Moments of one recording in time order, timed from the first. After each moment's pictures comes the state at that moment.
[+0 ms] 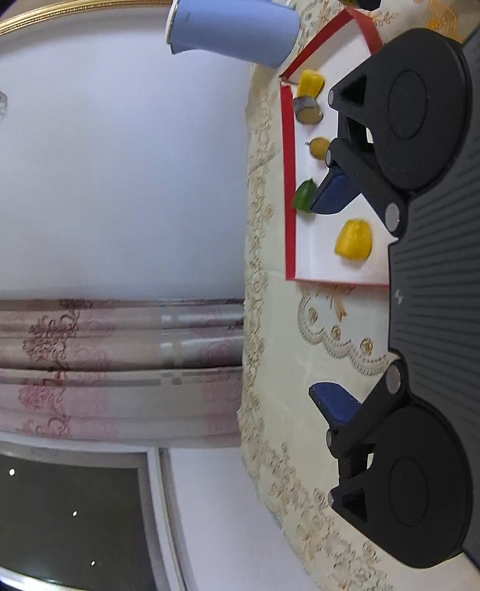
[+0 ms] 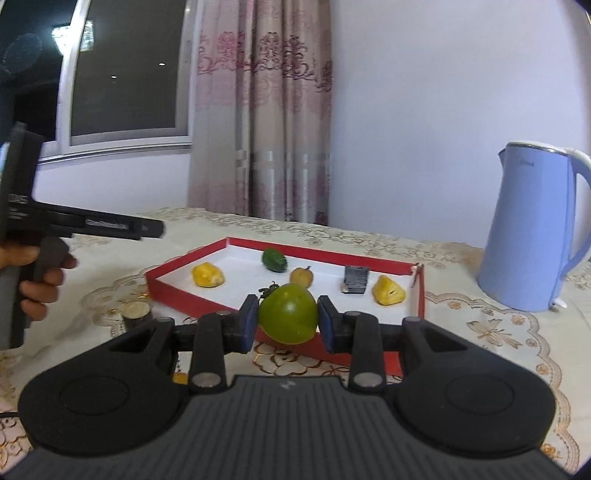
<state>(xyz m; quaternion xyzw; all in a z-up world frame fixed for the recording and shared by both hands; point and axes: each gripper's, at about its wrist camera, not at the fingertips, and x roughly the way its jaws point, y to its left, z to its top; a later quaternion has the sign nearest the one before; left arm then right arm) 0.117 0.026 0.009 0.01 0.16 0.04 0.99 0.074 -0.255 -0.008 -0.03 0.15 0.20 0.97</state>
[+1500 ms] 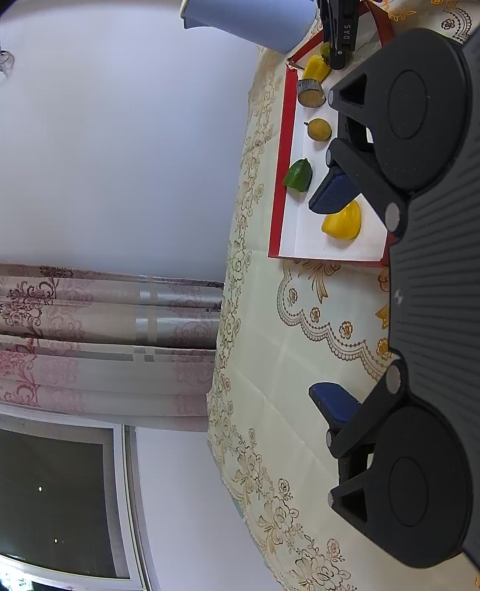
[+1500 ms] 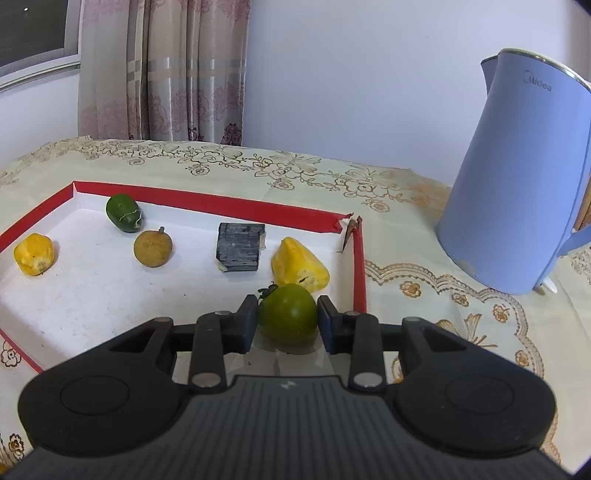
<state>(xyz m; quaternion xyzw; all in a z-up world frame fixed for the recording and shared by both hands) 0.123 0.047 0.002 -0.04 0.20 0.06 0.98 0.236 -0.259 -0.039 -0.06 0.30 0.06 0.95</state>
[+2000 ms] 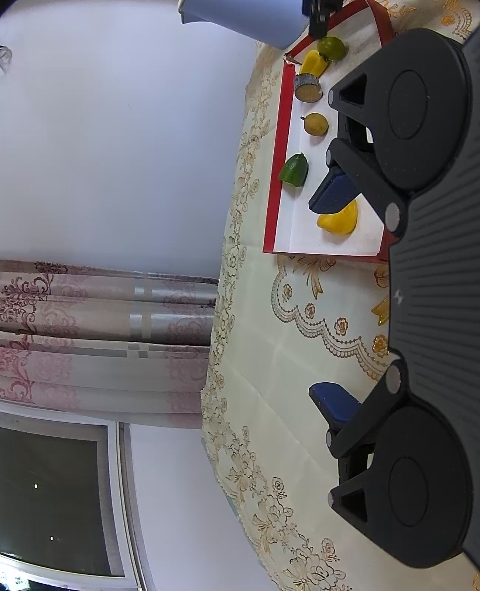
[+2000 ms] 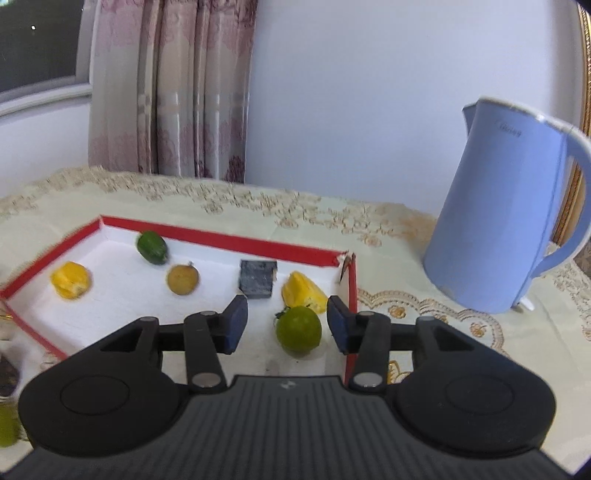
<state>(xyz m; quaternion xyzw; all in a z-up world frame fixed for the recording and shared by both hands) 0.128 0.048 -0.001 -0.05 0.21 0.06 0.97 0.183 -0.256 -0.001 -0.05 0.24 0.07 0.97</state>
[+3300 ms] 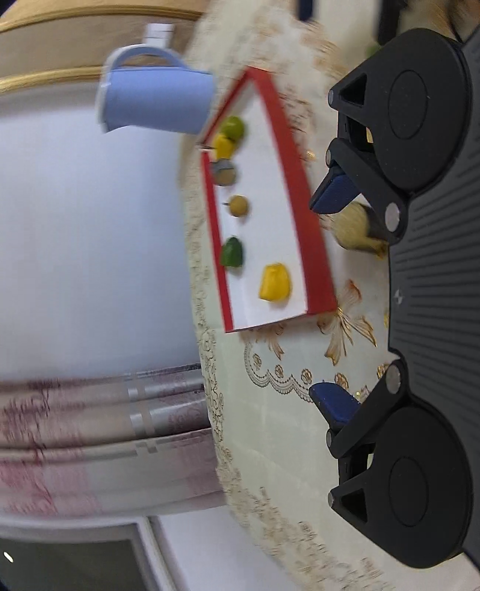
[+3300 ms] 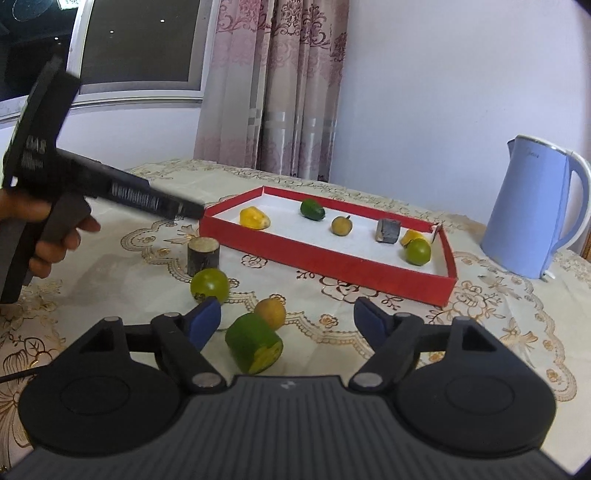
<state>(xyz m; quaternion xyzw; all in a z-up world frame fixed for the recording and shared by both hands) 0.082 0.039 -0.011 0.08 0.24 -0.09 0.96 -0.006 -0.192 -0.023 -0.09 0.20 0.17 0.96</state>
